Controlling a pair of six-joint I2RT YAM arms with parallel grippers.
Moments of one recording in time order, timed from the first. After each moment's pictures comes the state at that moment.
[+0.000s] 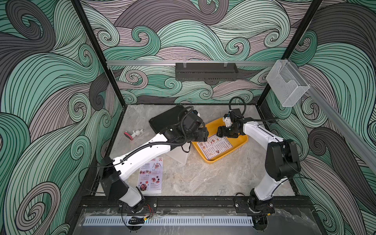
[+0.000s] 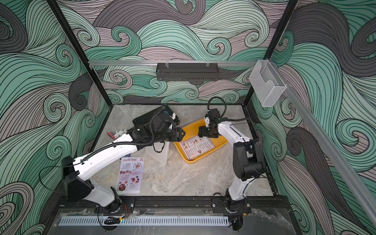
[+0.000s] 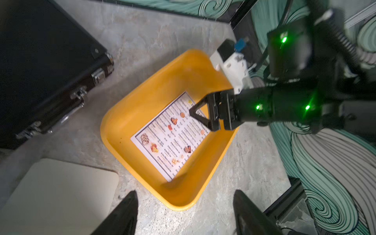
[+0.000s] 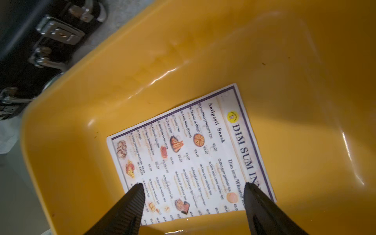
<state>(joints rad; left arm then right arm) -0.89 1.56 1.49 -0.70 -0.11 -0.70 0.21 1.77 1.29 -0.71 -0.20 0.15</state>
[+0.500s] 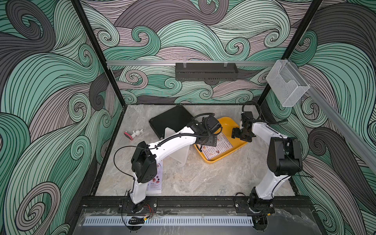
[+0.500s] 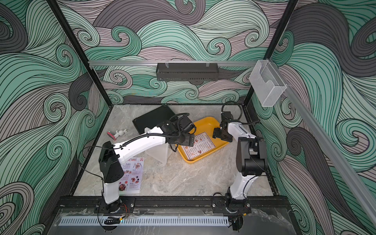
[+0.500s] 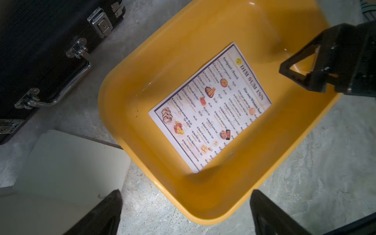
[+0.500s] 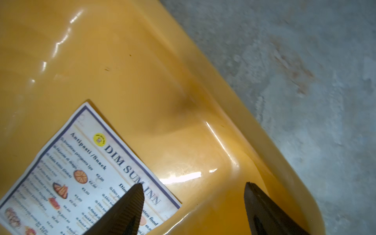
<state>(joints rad) -0.94 1.95 1.83 -1.03 -0.22 -0.73 0.01 1.78 1.21 -0.71 0.01 0.24</state>
